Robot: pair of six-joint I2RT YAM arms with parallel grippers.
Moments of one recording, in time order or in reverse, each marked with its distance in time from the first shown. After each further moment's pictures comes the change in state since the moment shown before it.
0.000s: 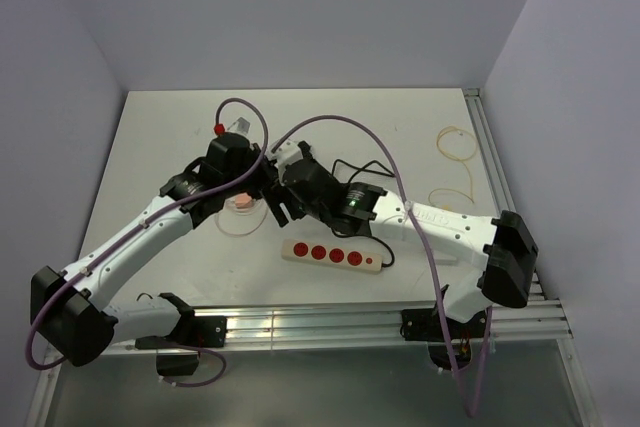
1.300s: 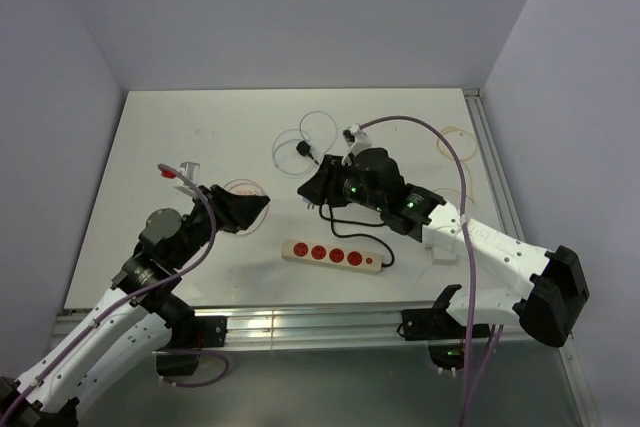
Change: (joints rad) left arm 0.002 -0.673 -0.545 0.390 -0.021 0.209; right arm -0.250 -0.289 -0.318 0.211 -0.312 0.514
